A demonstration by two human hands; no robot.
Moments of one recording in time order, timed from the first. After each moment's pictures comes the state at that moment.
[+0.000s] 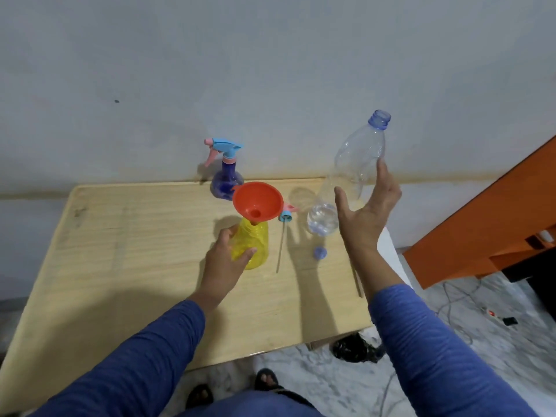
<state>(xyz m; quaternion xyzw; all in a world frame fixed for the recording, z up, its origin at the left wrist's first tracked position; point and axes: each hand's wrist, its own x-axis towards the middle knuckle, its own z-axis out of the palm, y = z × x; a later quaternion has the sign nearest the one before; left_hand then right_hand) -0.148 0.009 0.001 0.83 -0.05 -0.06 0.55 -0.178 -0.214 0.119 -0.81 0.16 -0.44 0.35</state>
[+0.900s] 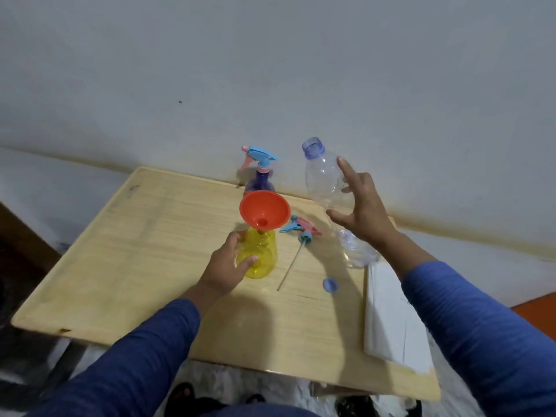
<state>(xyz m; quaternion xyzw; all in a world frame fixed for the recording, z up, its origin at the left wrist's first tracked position) -0.161 -0.005 0.006 0.84 -0.02 -0.03 0.54 -0.096 -0.274 0.133 -0.93 -0.20 -0.14 0.29</state>
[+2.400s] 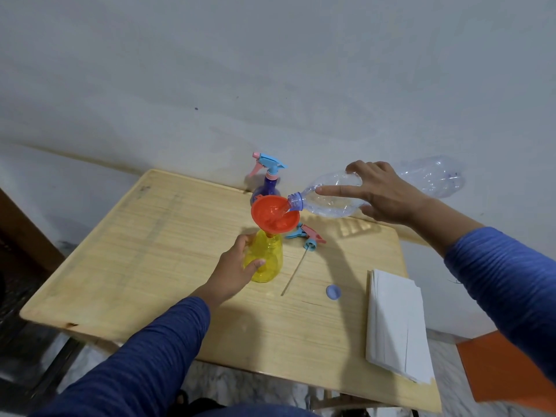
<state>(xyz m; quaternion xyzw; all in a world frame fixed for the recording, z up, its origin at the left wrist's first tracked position) -0.161 -0.010 0.010 0.82 -0.01 -0.04 0.57 -0.081 -0.277 0.205 -0.88 -0.42 -0.13 -0.18</state>
